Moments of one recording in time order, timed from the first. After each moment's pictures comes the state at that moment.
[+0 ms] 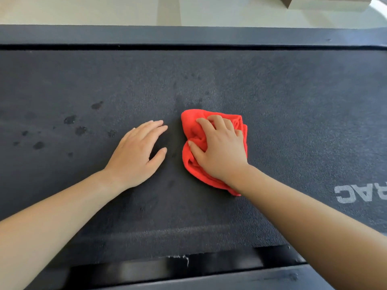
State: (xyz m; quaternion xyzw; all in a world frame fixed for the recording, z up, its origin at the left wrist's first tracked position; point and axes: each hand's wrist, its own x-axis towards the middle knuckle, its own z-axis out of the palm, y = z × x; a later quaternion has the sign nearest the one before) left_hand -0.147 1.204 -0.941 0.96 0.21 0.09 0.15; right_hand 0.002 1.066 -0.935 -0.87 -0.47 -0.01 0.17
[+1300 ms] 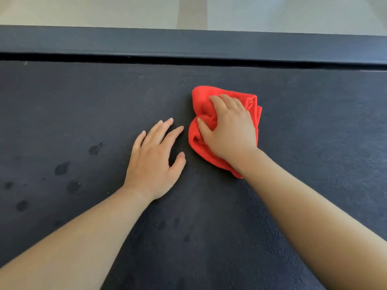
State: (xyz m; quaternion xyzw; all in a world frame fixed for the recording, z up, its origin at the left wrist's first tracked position) left_hand -0.055 1.283 -0.956 0.92 0.34 0.09 0.15; right_hand 0.116 1.220 -0.943 -0.85 -0.47 0.00 0.22
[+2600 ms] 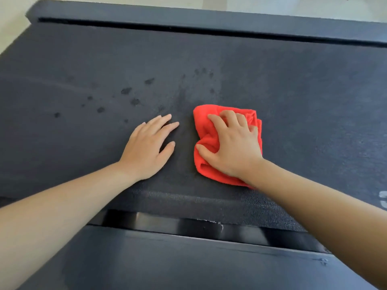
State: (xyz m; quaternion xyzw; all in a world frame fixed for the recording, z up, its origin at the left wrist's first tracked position) left_hand -0.227 1.207 -0.954 0.94 0.29 0.08 0.14; right_hand -0.052 1.080 -0.935 -0.83 -0.55 0.01 0.13
